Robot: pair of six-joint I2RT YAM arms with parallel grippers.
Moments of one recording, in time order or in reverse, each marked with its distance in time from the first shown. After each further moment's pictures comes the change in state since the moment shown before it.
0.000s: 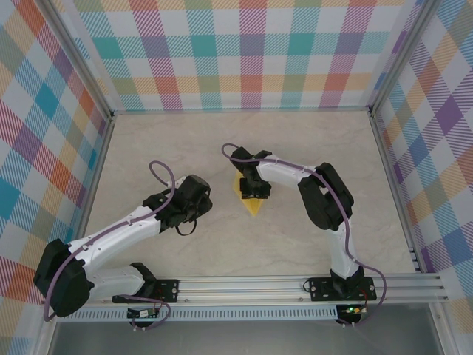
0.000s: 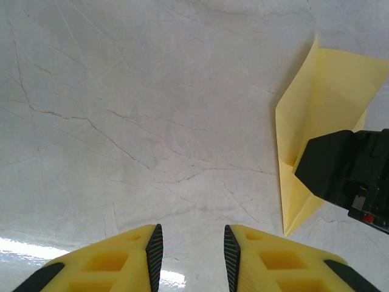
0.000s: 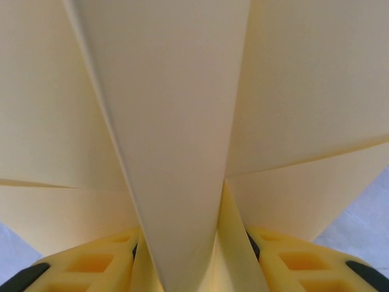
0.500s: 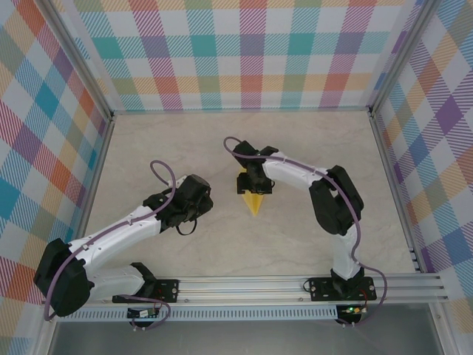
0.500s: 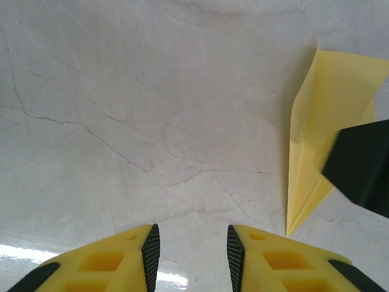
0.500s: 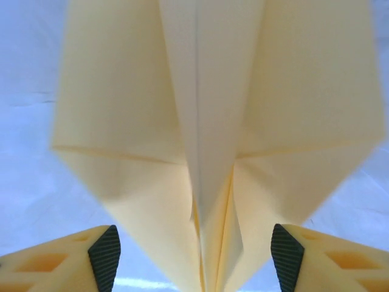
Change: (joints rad) left arm 0.000 0.004 0.001 0.011 -0.002 0.027; right arm -0.001 -0.133 -0.006 -0.007 -0.013 -0.044
